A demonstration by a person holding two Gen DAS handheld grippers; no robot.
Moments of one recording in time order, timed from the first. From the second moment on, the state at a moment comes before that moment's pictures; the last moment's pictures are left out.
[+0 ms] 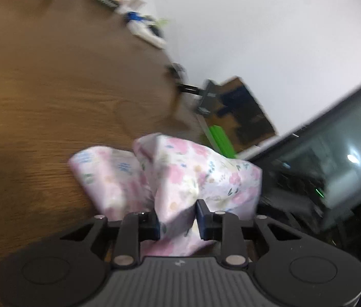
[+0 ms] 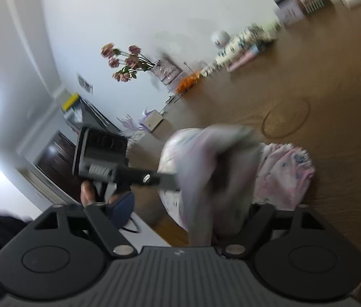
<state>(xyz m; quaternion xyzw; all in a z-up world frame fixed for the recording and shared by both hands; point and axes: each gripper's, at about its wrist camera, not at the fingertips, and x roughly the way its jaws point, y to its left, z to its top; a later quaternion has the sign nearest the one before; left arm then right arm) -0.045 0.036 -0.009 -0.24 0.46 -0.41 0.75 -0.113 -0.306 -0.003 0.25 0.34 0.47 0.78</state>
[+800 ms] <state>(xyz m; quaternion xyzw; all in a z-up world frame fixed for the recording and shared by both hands) -0.061 0.043 0.014 -0.19 0.40 -0.28 0.85 -0.117 -0.306 -0.056 0.45 0.42 0.32 0.73</state>
